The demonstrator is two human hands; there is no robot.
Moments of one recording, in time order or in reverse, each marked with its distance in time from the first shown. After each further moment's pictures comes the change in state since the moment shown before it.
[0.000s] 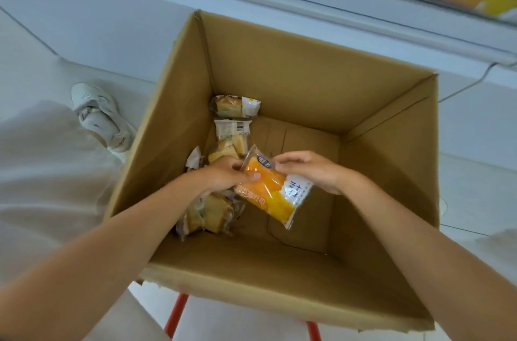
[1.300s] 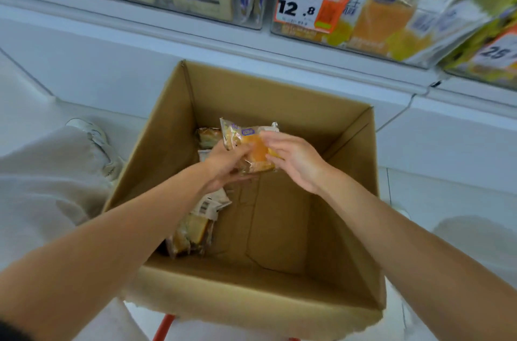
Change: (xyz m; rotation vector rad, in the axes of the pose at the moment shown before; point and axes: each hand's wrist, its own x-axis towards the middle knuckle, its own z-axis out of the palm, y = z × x) left_hand -0.035 0.087 0.015 -0.668 0.117 0.194; right_hand -0.059 -0.067 0.002 0.434 0.304 -0.304
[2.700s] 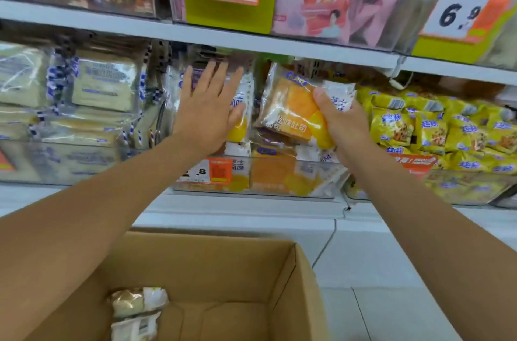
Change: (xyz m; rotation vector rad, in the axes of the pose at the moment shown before) left_hand 0.058 0.287 0.169 1.618 0.719 1.362; right_hand 0.018 -0.265 -0.195 -0.016 0.773 -0.635
